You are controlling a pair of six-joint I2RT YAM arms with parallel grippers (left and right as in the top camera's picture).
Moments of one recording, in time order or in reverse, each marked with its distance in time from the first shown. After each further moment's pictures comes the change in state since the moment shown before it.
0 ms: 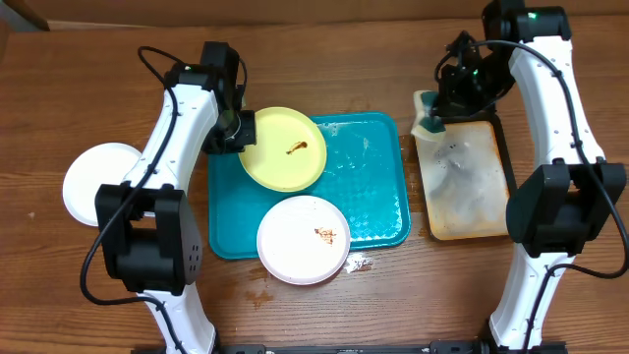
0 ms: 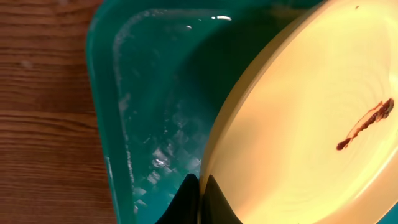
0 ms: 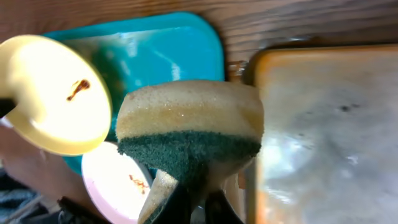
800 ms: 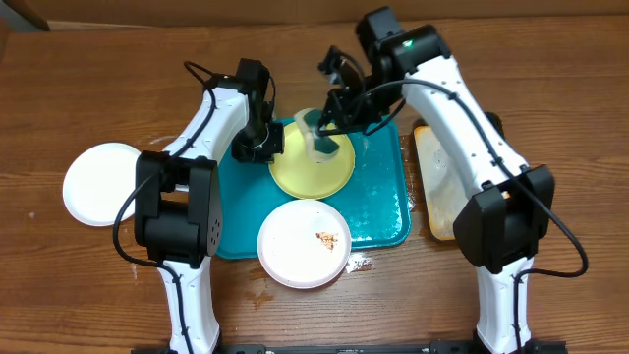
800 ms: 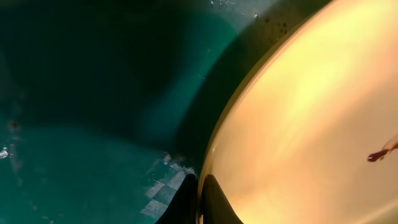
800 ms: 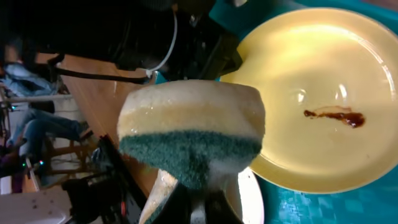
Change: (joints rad) left arm -0.081 0.189 0.000 0.101 0.131 0.000; right arm 0.387 0.000 -0.024 0.213 -0.241 -0.045
